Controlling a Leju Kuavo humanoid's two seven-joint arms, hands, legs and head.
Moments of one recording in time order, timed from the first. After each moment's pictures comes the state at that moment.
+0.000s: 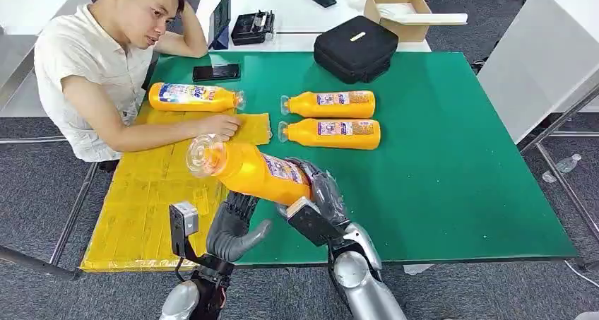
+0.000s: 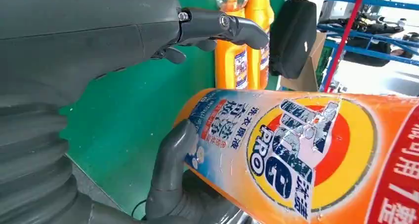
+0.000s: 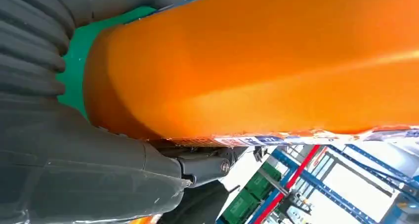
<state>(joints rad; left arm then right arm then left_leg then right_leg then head) -0.04 -0.29 -0.37 -1.31 0.22 -0.16 -0.25 -0.11 0.21 0.32 -1.35 0.73 0.03 -0.42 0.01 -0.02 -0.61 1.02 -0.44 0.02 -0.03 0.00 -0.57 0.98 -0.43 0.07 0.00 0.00</state>
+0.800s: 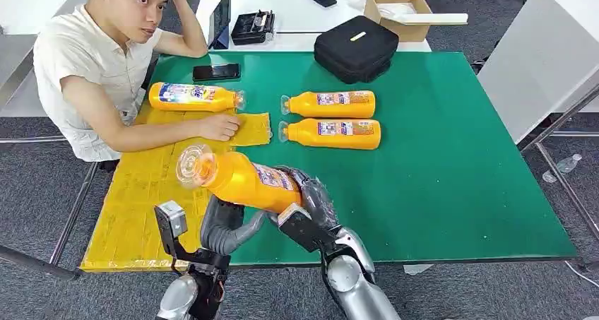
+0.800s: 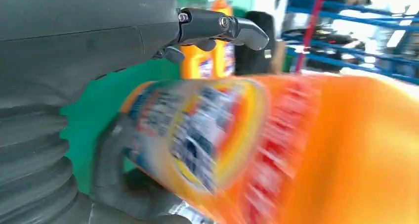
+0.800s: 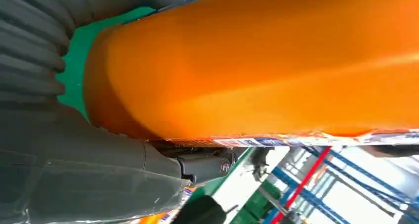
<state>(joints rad) -0.06 -0.29 -0.37 -1.35 0.20 -0.15 -0.36 -0.11 0.21 0.36 -1.30 0.71 0.02 -0.41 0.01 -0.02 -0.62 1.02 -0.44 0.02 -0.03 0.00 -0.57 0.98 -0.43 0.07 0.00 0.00</state>
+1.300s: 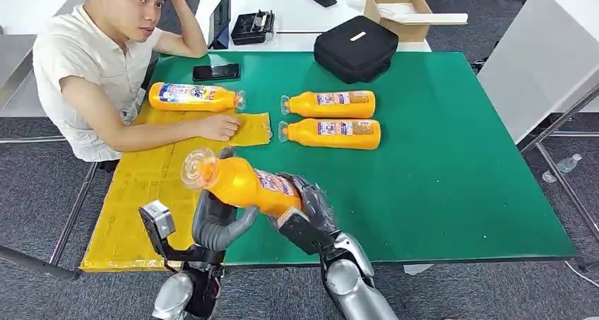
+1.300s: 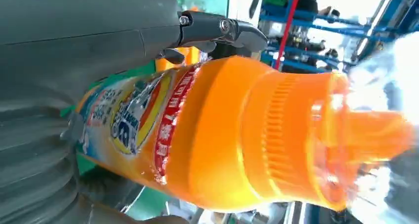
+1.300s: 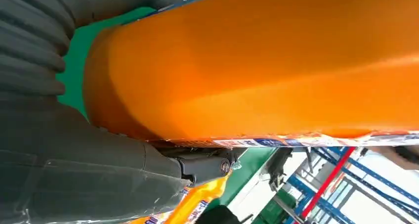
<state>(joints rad) -0.06 -0.29 -0.37 -1.41 0.18 -0.12 -0.38 -0.11 0.21 0.36 -1.26 0.72 0.01 -0.41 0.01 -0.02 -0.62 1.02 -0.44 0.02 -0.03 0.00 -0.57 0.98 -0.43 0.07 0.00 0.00</state>
